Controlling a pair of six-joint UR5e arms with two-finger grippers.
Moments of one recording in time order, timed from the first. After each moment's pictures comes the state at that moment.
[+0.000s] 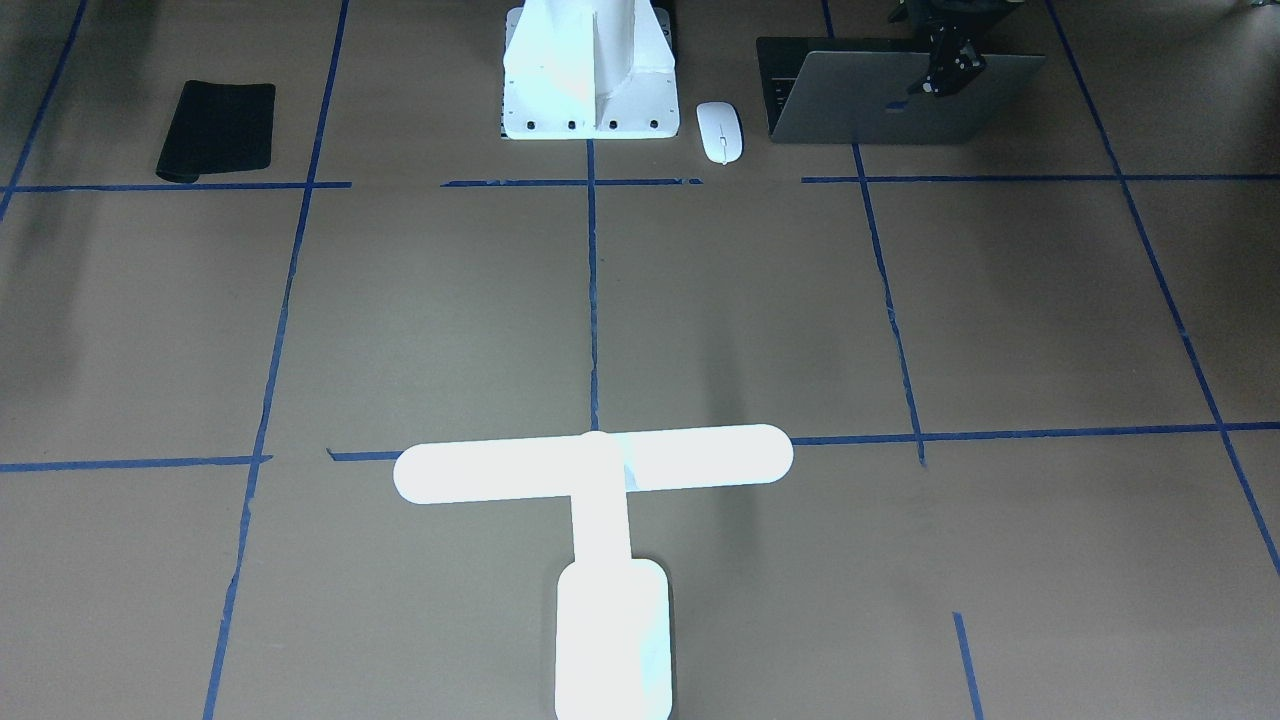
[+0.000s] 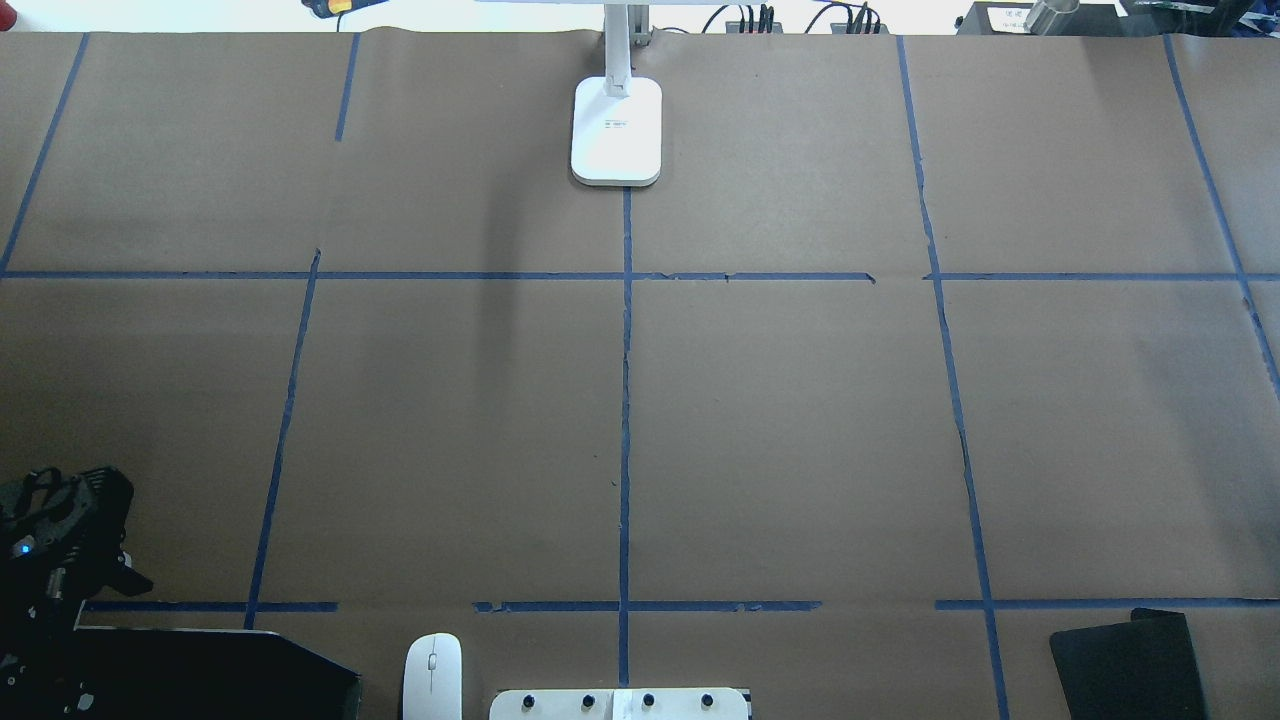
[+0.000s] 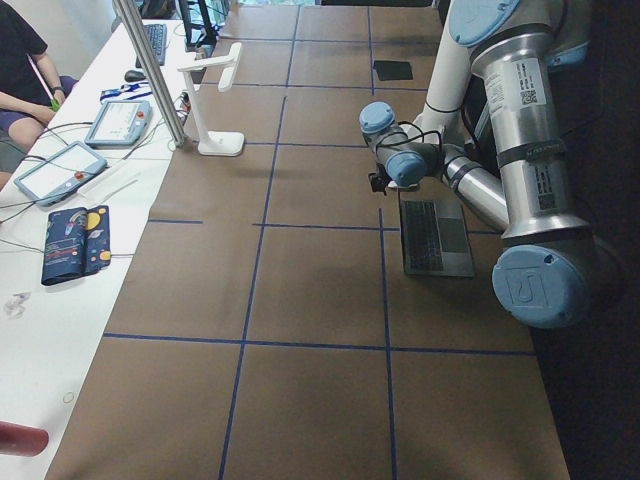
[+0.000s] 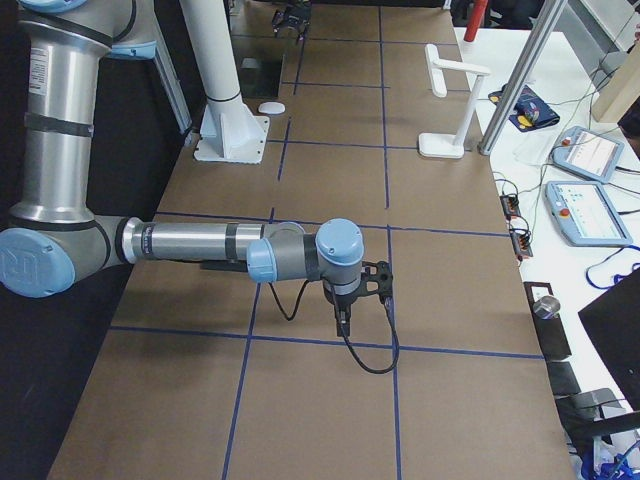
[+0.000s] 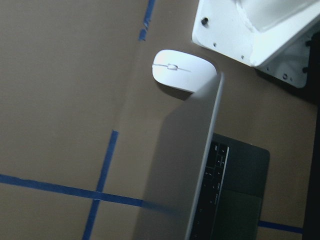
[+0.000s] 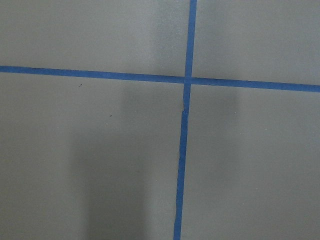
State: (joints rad) left arm -0.57 -1.27 -2.36 -1.82 -2.36 0.15; right arm 1.53 -1.74 1.76 -1.45 2.36 0.07
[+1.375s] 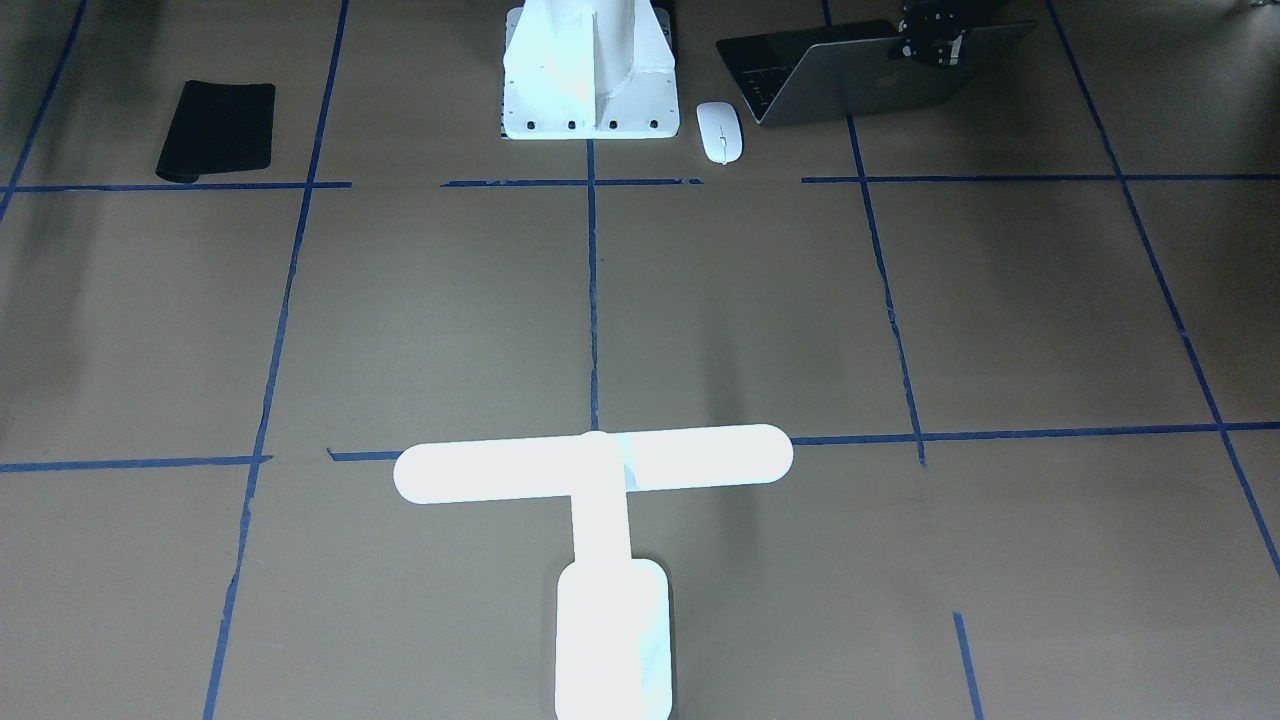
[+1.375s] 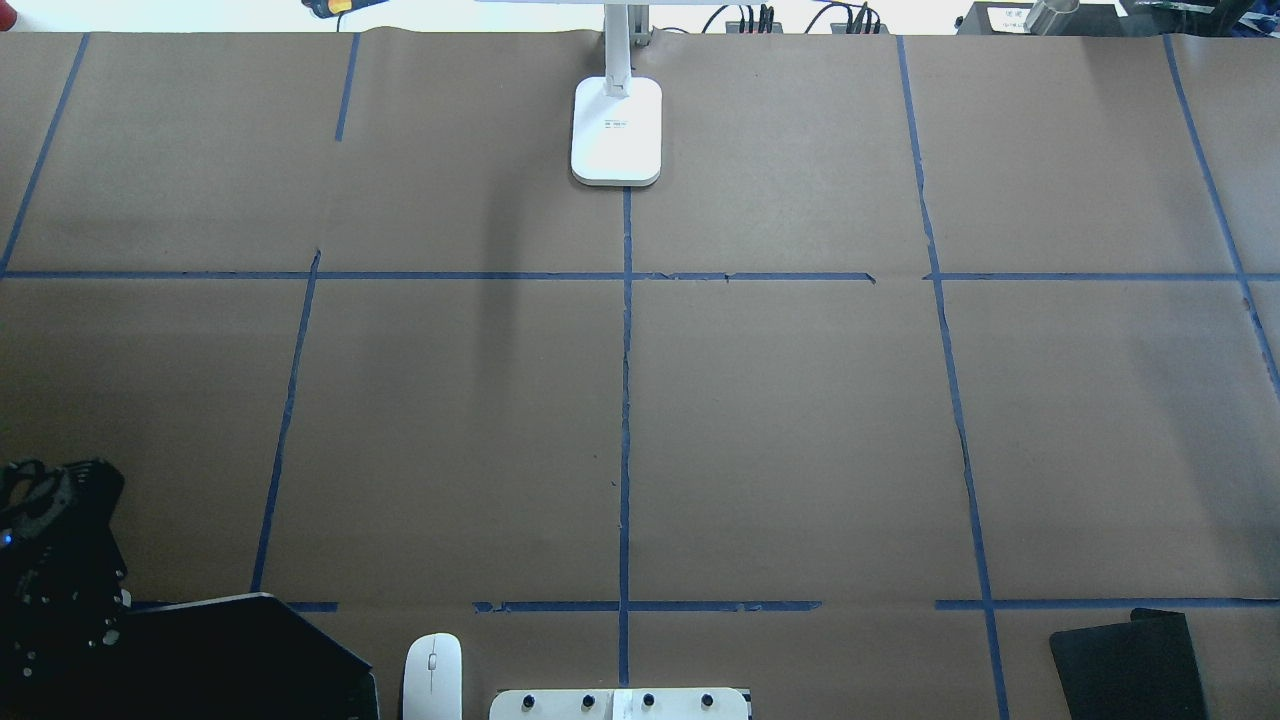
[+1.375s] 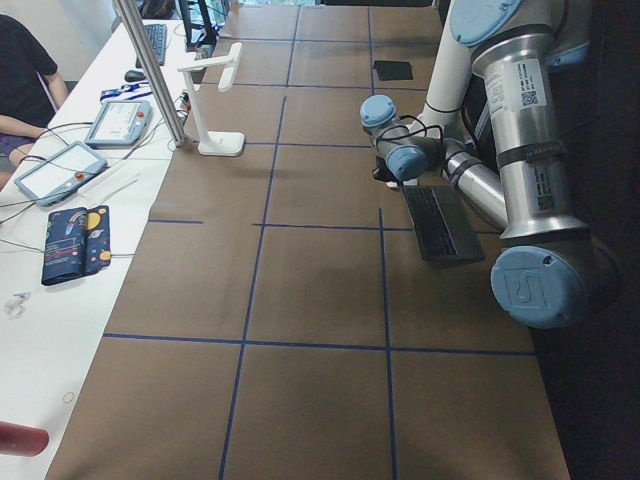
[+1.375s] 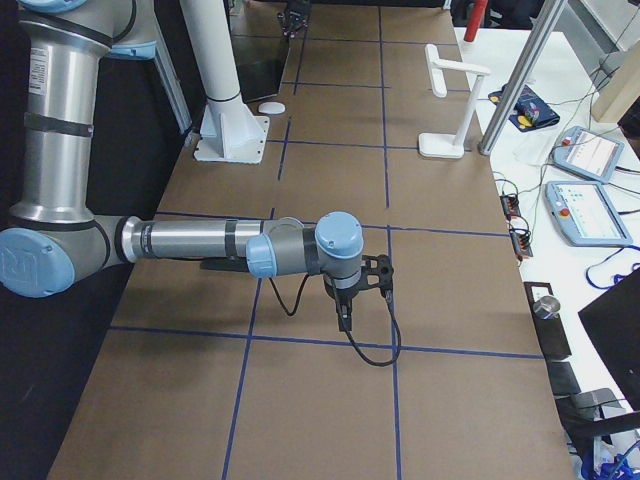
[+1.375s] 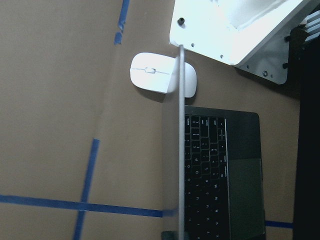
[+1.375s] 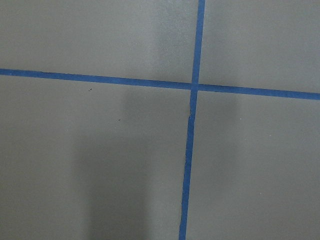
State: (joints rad) left arm -0.64 -1.29 -2.40 -1.78 -2.36 0.33; right arm 1.53 -1.74 1.78 -1.45 2.36 0.07
